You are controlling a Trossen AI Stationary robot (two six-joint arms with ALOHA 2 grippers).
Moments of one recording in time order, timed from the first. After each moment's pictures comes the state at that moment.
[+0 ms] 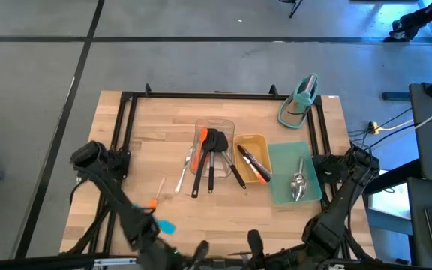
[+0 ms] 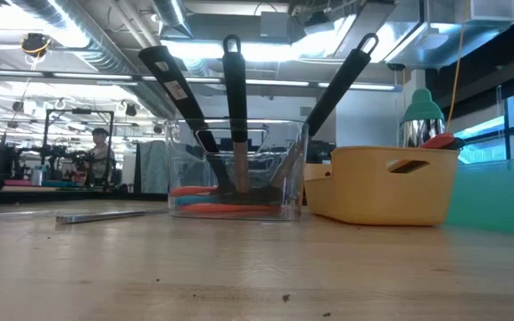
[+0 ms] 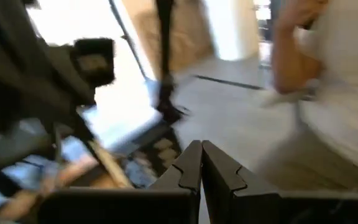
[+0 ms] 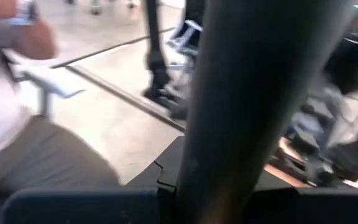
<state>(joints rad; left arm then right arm) -0.83 1.87 1.60 0.11 -0.26 0.25 0.93 1.87 1.77 -0.20 0.55 -0.11</state>
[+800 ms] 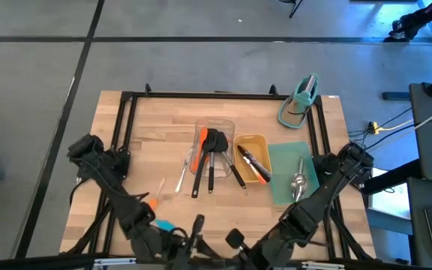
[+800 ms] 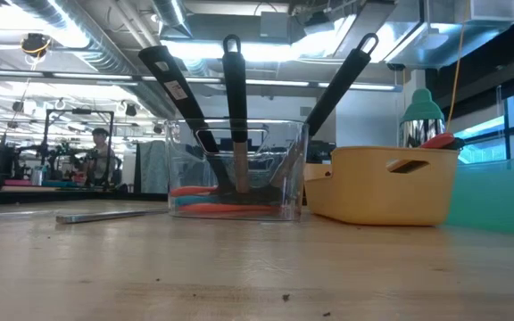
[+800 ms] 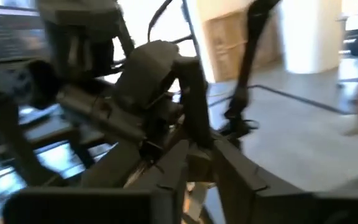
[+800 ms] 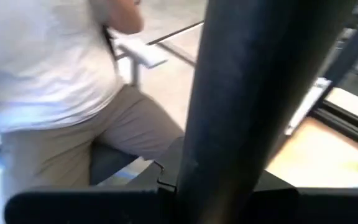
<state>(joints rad) -0.78 1.79 1.60 0.11 -0.50 0.22 0.78 1.87 1.73 -0.29 -0.02 -0.06</state>
